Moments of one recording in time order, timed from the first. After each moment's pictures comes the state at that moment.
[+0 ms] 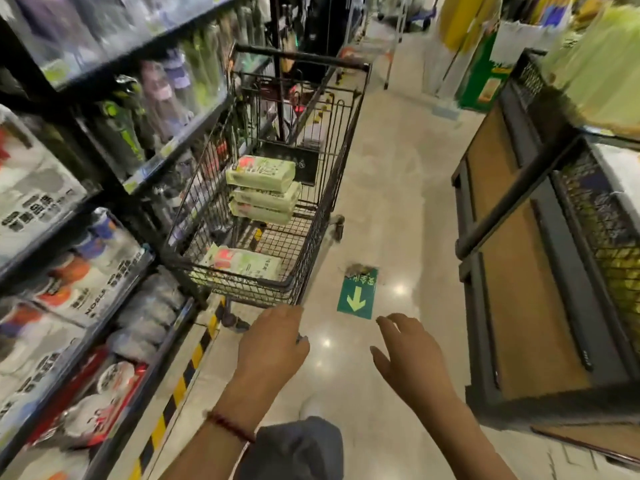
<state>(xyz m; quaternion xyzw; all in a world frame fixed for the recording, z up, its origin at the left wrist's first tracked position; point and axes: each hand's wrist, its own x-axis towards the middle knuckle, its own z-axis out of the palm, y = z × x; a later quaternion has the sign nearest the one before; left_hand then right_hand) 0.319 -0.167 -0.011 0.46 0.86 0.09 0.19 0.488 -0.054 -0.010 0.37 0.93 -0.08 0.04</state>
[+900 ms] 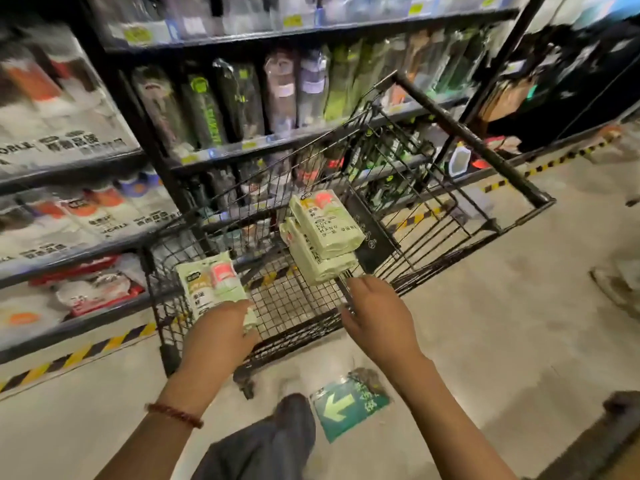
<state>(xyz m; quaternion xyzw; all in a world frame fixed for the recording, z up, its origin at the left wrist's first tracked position) 0.172 0.152 -0.028 -0.03 0.98 0.13 0.17 0.165 0.383 -0.007 -0.09 0.99 -0.13 0.02</state>
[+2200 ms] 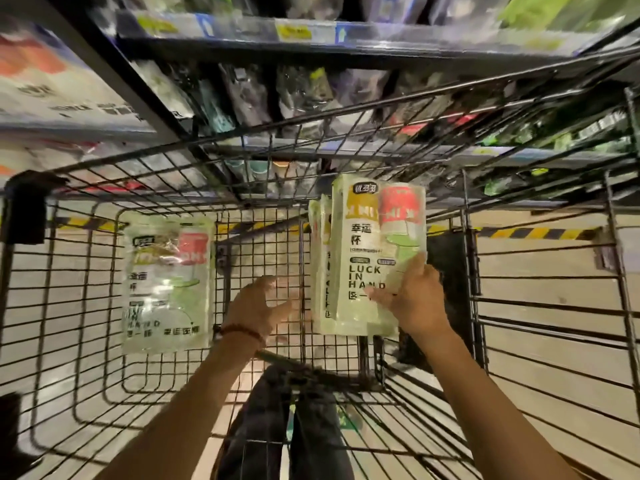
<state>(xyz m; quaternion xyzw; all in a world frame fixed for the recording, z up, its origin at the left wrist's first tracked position) -0.084 0.229 -0.276 -0.39 0.78 0.40 0.26 -0.198 0.434 -0.273 0.00 0.93 -0.16 0.33</state>
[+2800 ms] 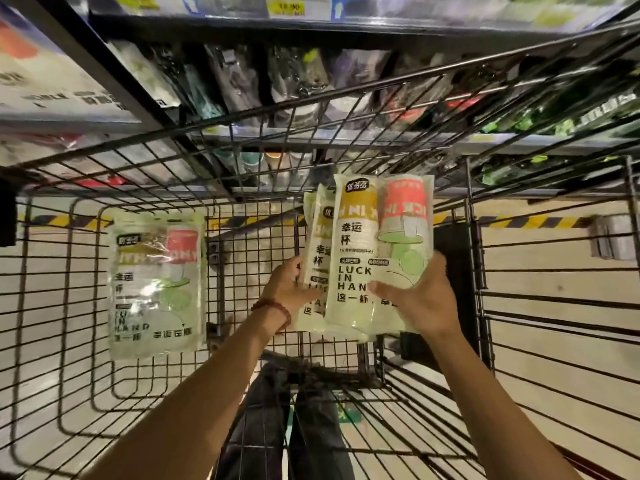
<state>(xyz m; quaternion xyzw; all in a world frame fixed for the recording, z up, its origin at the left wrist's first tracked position) -0.119 0.250 -0.305 -0.35 0.71 0.55 0.26 -0.192 0.446 -0.275 0.11 0.85 -0.43 0.28</state>
